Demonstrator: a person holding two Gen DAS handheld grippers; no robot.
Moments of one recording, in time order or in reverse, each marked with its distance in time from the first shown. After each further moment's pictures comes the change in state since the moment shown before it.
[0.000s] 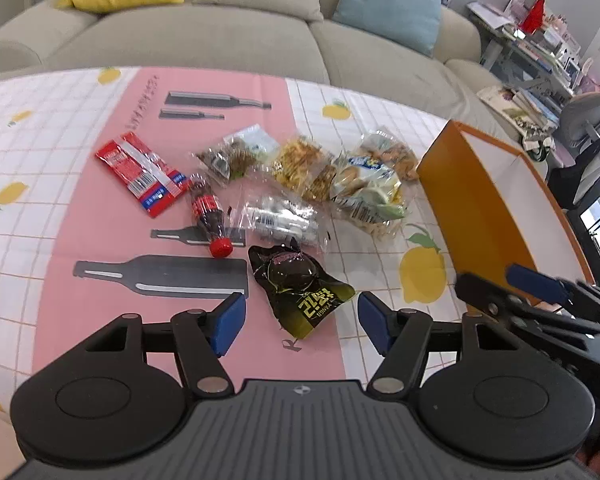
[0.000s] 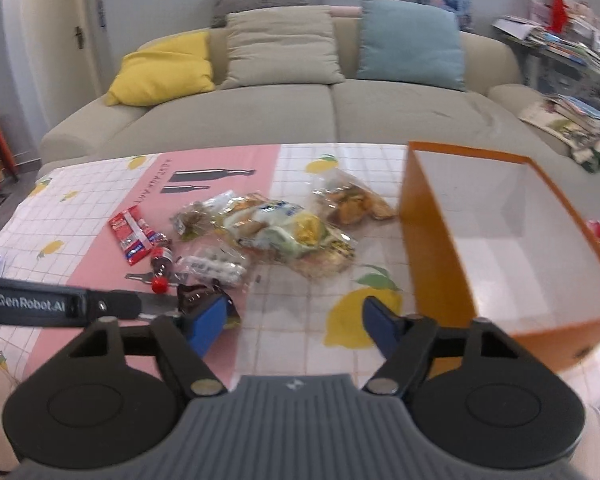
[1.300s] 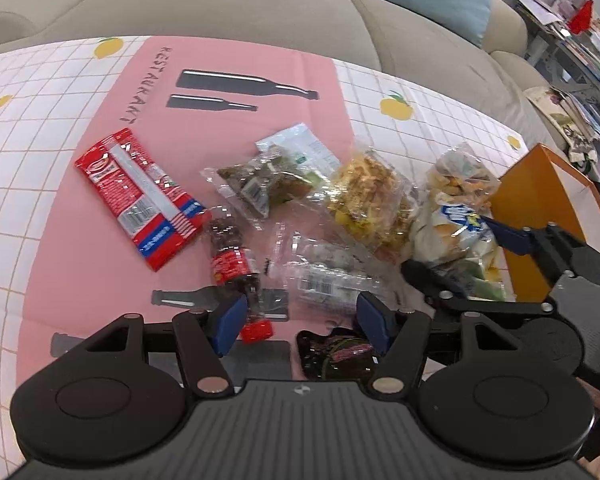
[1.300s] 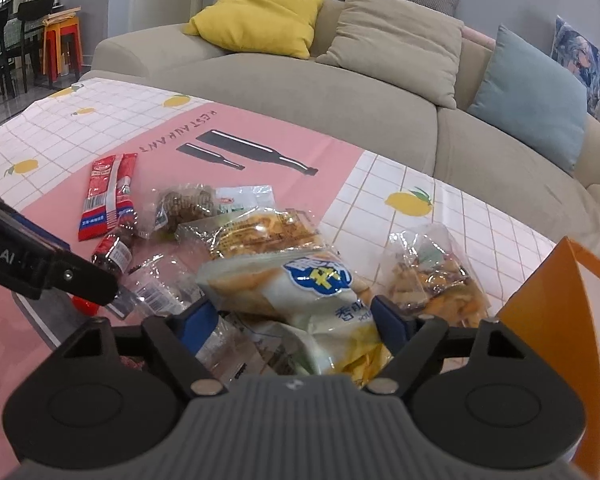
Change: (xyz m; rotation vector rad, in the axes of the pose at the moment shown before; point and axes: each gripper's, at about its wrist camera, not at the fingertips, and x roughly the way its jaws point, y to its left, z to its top) left arm 0.088 0.043 0.068 -0.057 0.086 0.045; right arm 0.180 0.024 0.047 -0.397 0.020 0.123
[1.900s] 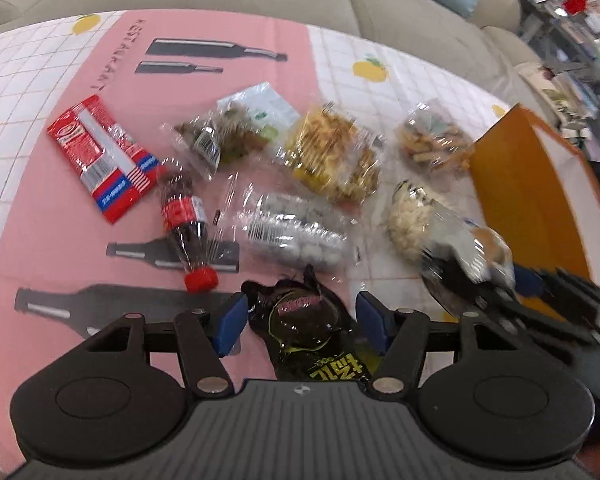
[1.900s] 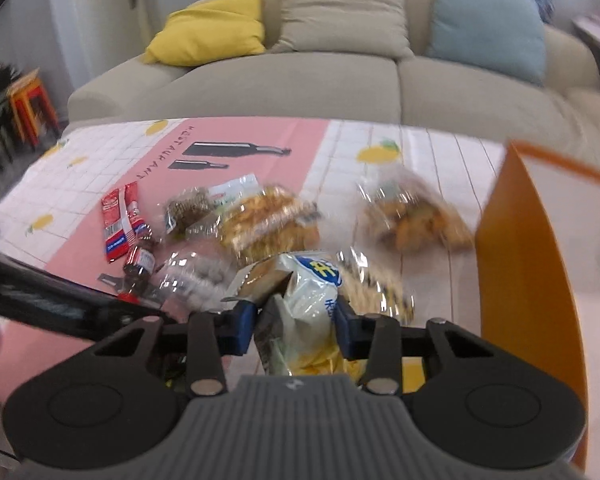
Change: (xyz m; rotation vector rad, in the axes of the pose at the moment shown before) left arm 0.012 -0.032 -0.022 -0.002 0.073 0.004; right arm -0.055 -0.026 -0.027 0.304 0.050 0.044
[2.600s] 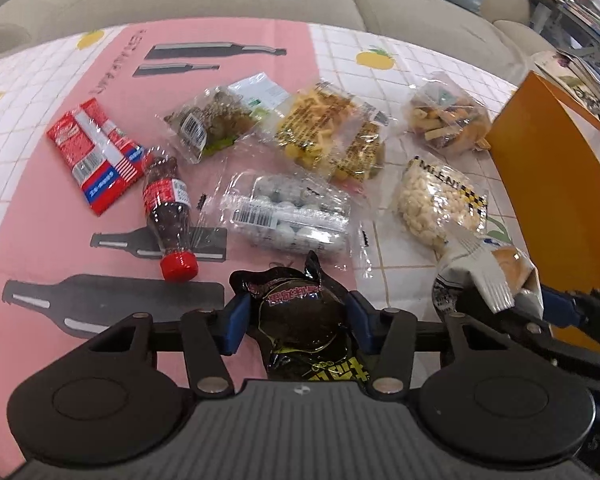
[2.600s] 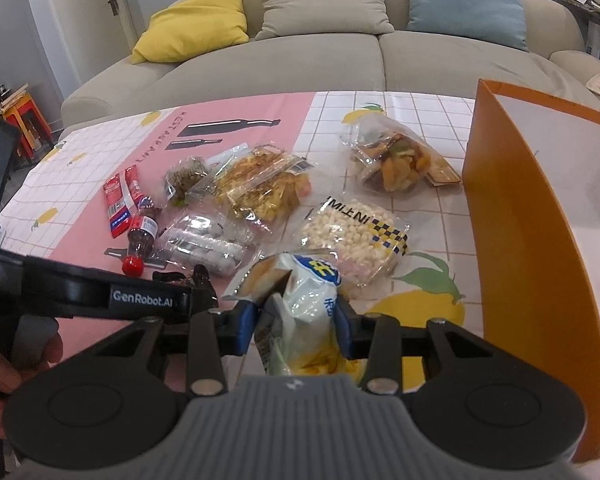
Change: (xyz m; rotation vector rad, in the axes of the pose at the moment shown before) left arm 0.024 -0.023 -0.025 0.054 -0.080 0.093; right arm -0.011 -0.007 -0.034 0.068 0.027 0.015
